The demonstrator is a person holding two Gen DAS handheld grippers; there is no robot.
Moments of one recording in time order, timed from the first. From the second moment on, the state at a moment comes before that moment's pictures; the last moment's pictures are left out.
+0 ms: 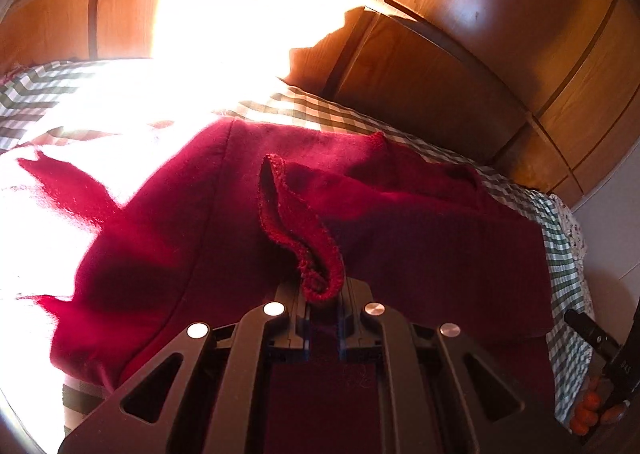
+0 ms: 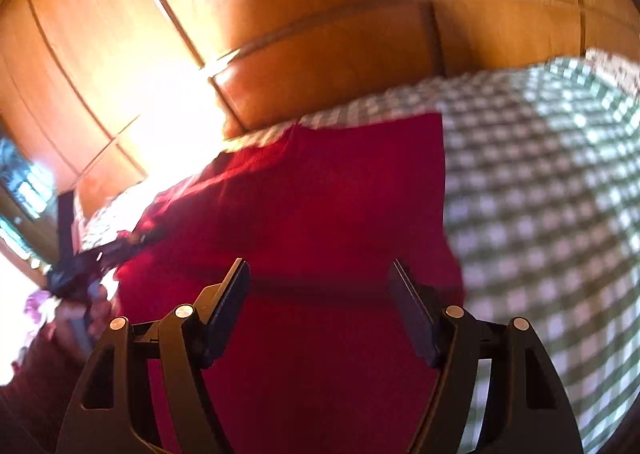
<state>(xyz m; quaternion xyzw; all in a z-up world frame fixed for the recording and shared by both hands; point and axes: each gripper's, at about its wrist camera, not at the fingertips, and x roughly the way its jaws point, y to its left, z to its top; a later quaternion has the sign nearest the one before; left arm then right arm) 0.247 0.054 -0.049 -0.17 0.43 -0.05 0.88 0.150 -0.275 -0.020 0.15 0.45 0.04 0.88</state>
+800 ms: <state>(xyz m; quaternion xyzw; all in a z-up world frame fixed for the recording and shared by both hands) 0.291 0.068 -0.052 -0.14 0.45 0.02 0.88 0.169 -0.248 -0.080 0.05 0.47 -0.05 0.88</state>
